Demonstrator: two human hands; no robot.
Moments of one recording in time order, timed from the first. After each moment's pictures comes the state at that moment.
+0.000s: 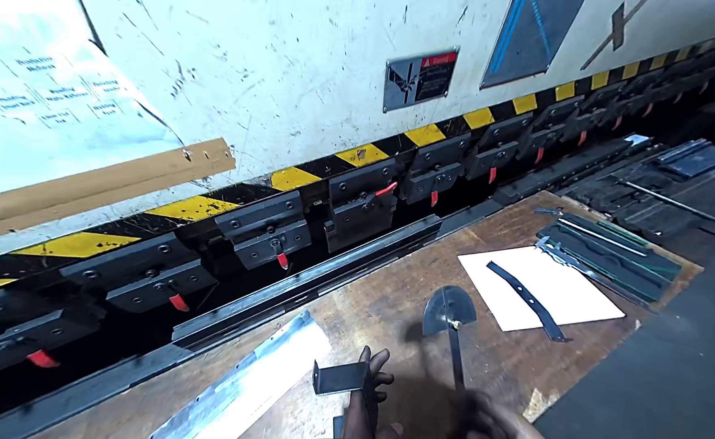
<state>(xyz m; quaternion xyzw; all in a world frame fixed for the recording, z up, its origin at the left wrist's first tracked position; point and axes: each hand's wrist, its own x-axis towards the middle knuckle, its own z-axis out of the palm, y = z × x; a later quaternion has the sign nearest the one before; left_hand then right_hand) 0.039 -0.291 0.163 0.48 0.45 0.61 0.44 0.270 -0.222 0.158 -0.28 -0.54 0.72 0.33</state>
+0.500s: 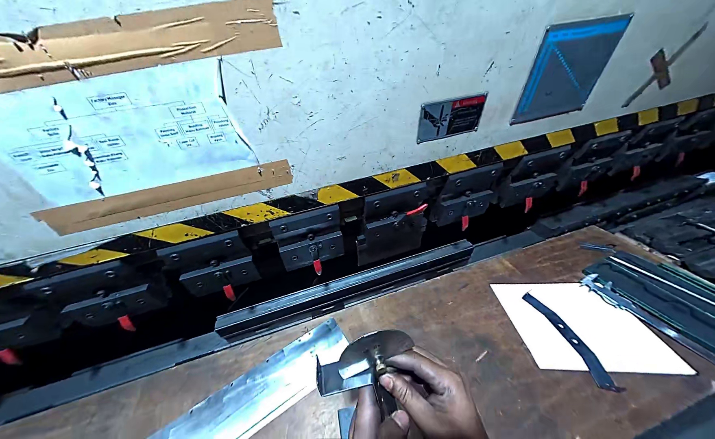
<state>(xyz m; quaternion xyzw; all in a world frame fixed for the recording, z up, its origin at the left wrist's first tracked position) 0.046 -0.313 0.218 0.40 0.42 0.72 0.38 0.137 -0.218 0.227 -0.18 -0.73 0.46 0.47</state>
